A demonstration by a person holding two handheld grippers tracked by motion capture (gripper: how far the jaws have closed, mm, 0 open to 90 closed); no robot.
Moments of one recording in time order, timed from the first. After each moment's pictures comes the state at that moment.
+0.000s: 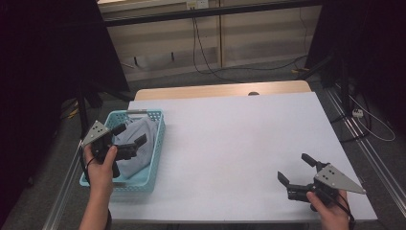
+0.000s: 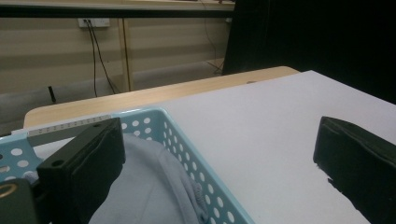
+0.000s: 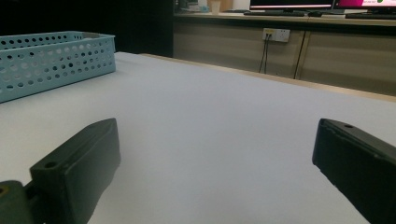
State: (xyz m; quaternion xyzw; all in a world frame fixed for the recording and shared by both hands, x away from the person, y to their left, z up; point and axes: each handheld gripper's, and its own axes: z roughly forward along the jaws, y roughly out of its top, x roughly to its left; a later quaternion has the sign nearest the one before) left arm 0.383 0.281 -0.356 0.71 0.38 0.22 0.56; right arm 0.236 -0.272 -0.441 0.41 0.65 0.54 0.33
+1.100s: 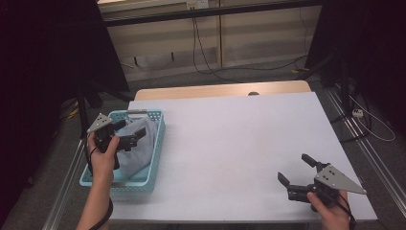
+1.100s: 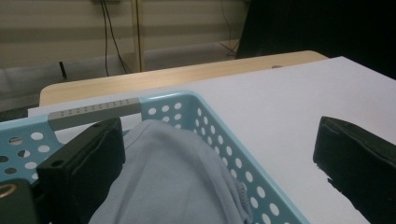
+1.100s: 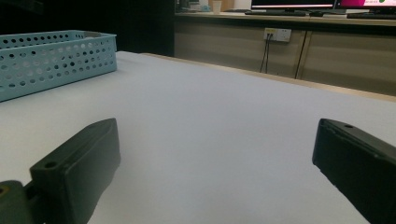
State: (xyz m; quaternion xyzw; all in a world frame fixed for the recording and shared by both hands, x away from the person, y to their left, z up) left arm 0.422 0.289 -0.370 0.72 0.41 0.21 0.52; right arm 0.235 -0.273 -0.441 0.41 0.65 0.54 0.33
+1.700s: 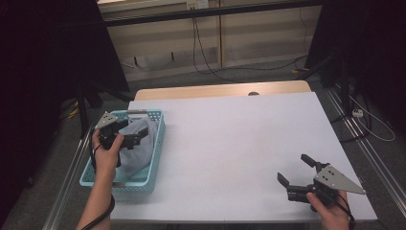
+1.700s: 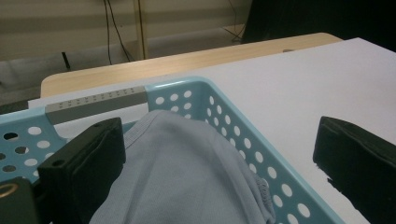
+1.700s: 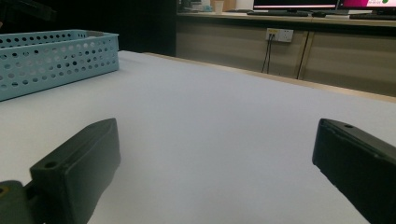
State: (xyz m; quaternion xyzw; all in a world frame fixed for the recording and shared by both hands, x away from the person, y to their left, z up) left arm 0.438 0.286 -0.382 0.73 0.41 0.21 0.49; right arm 0.235 -0.272 -0.441 0.41 0.66 0.54 0.33
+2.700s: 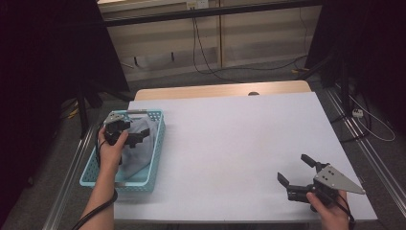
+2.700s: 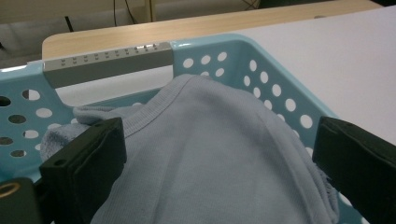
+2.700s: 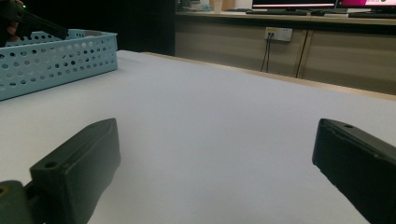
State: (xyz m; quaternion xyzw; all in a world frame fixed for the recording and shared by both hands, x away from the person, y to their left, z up) left arm 0.468 0.289 -0.408 0.76 0.45 0.19 0.44; right arm 0.235 -0.272 -0.442 0.41 0.66 0.54 0.33
